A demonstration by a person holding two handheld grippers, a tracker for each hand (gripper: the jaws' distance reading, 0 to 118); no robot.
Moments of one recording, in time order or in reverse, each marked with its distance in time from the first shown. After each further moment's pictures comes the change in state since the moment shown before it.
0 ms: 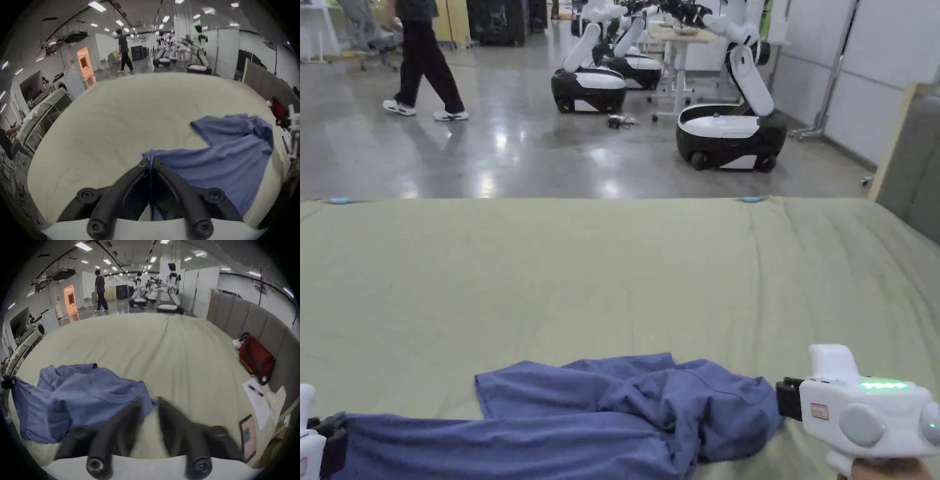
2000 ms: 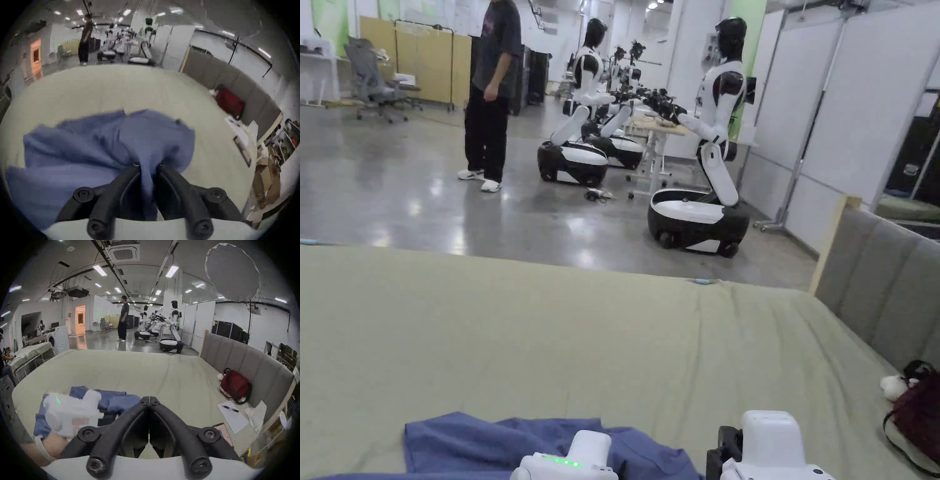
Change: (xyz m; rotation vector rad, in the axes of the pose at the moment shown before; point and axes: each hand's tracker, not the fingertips) left arm 0.361 -0.014 -0.099 -0.157 -0.478 -0.072; right arm -0.048 -0.026 0.219 0.379 -0.051 0.067
